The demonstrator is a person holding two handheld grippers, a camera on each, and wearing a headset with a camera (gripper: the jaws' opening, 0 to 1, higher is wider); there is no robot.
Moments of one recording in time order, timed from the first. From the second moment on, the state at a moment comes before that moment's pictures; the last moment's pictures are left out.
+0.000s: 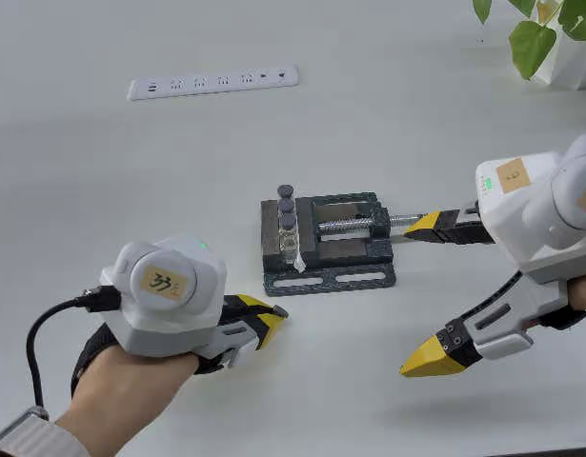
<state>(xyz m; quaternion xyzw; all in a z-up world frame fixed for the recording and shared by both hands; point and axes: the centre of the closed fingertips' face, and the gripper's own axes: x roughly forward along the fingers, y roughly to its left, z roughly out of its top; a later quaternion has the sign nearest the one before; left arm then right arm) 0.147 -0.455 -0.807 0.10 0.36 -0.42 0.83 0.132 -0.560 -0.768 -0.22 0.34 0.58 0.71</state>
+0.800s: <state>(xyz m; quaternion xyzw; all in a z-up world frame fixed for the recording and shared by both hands) 0.125 -0.513 -0.722 0.14 0.22 -0.57 0.78 0.117 -0.520 -0.730 -0.28 0.28 0.66 0.64</state>
